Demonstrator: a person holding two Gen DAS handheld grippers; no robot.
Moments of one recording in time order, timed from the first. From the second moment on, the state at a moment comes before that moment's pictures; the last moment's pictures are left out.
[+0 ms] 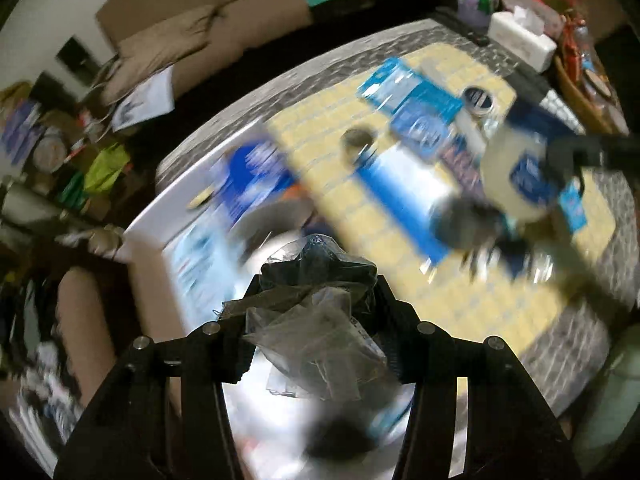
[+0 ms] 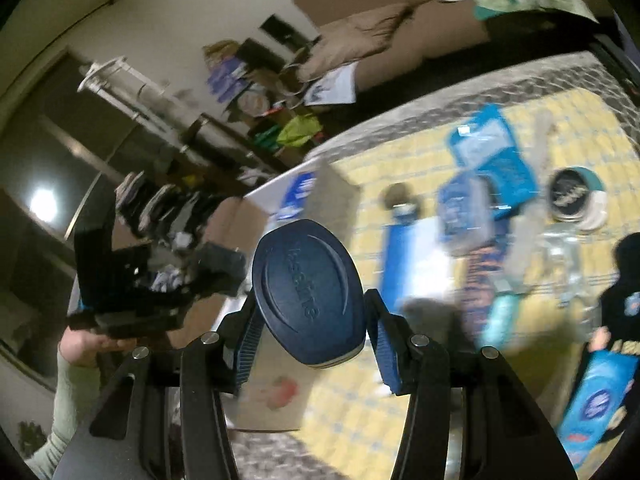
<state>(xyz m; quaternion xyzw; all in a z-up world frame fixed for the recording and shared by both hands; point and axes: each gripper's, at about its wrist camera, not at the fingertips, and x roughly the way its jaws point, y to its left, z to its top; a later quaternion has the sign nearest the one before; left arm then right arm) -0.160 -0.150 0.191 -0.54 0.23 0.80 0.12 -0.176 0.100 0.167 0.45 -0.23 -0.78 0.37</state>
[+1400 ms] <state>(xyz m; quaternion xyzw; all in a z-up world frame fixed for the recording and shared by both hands) -0.063 -0.301 0.085 -0.61 0.18 0.77 0.10 -0.171 -0.234 0.097 0.56 0.00 -0.70 0.44</state>
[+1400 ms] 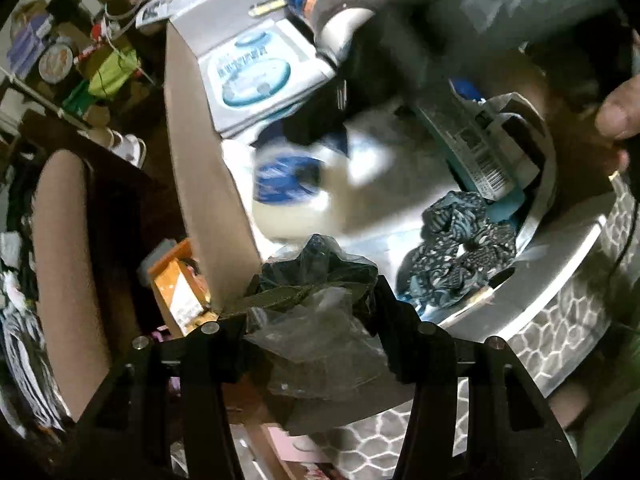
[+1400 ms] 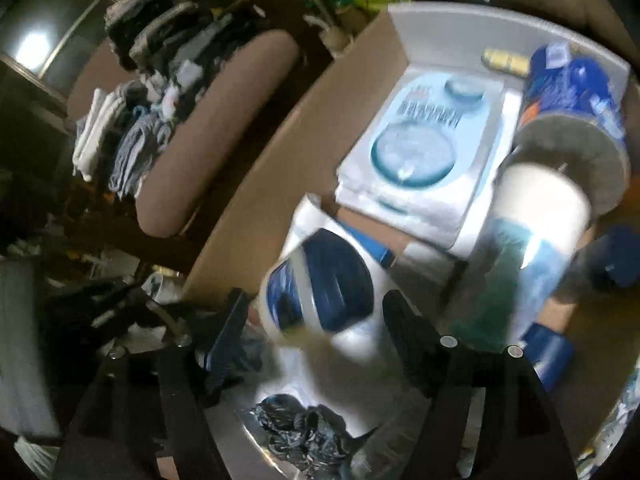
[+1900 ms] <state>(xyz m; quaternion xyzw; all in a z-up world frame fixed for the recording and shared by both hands) -0.062 -0.311 0.101 -0.62 0.15 0.76 0.11 -0.154 -0.208 0.114 0.54 -0.07 -0.70 0.46</state>
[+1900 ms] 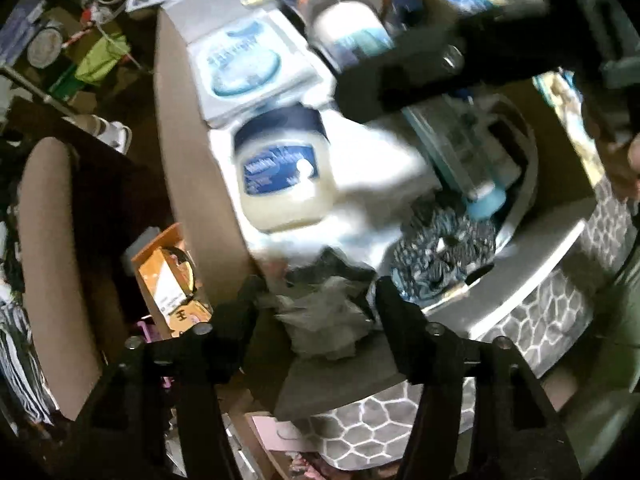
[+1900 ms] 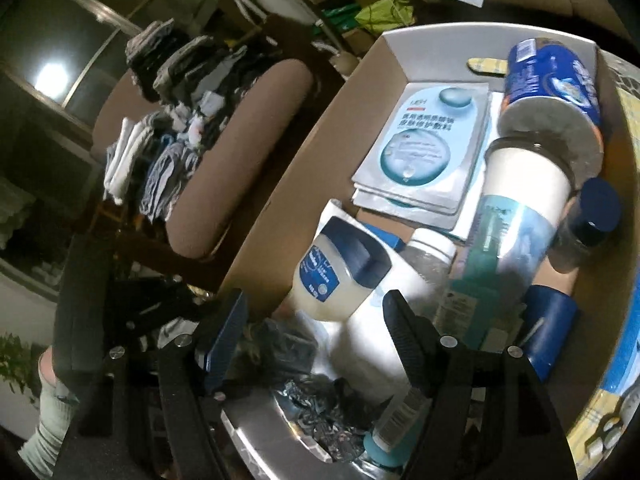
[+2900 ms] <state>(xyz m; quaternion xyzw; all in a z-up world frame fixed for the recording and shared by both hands) -0.001 -0.245 0.175 -0.50 0.02 0.86 0.09 -0.080 -0.052 0.156 0.50 -0.05 -0.78 0.37</state>
